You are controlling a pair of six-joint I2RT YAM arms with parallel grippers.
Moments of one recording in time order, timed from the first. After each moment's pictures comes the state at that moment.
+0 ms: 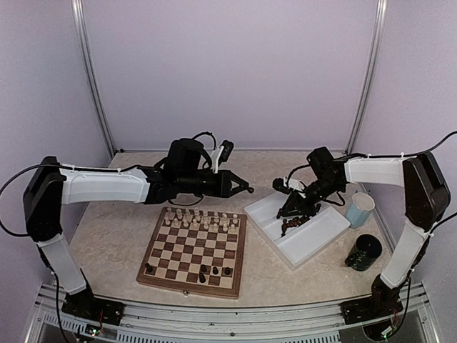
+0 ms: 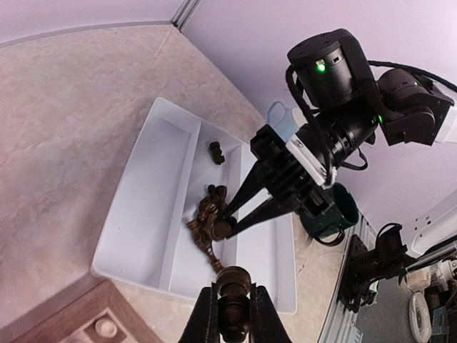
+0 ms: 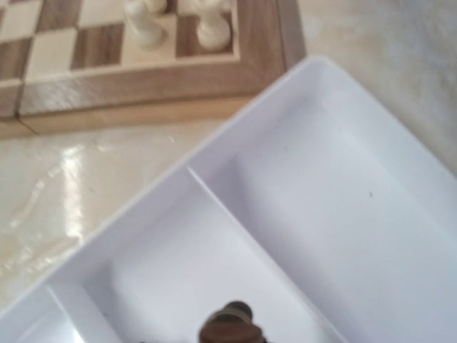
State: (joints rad) left arm -0.83 1.81 1.22 0.24 0.37 -0.53; right arm 0.39 1.74 1.15 -0.56 -0.66 -0.89
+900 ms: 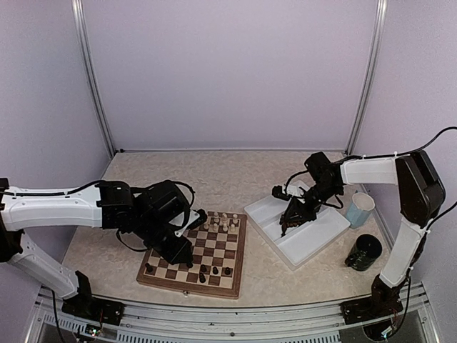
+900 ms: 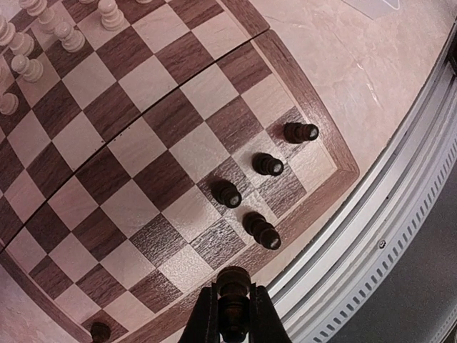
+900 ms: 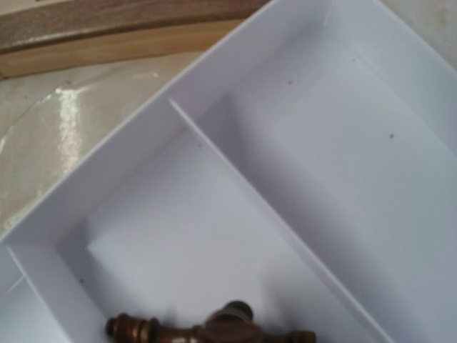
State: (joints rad) left arm -1.06 1.38 1.03 -0.79 0.10 -0.37; right arm 0.39 1.80 1.15 -0.58 -0.58 -0.93
